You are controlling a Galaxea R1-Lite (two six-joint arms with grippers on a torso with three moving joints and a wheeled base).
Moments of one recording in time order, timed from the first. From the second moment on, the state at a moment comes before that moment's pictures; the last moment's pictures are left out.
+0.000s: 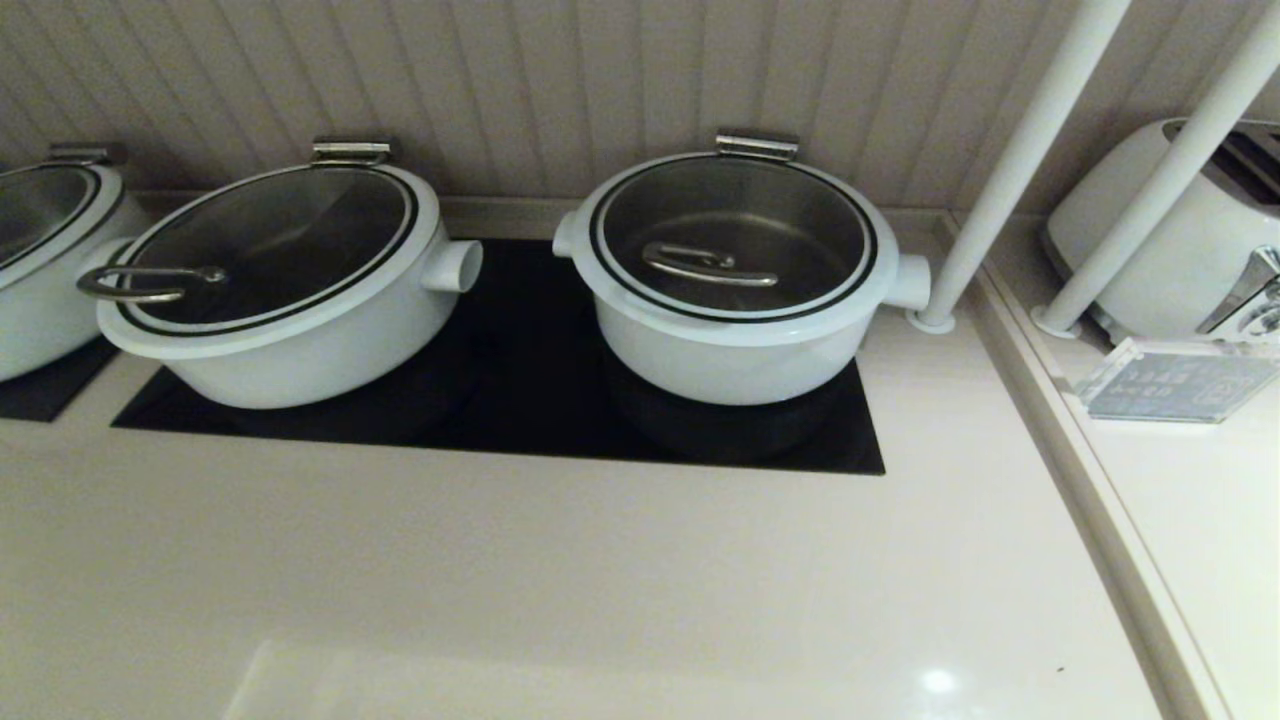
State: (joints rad) left arm -0.01 0.00 -0.02 0.06 -0.04 0.08; right arm 0.00 0.00 0.00 -0.01 -0.04 0.05
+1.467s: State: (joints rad) left arm -0.01 0.00 -0.02 0.06 -0.04 0.08; right arm 0.01 0.43 -0.43 0.00 0.38 -0.14
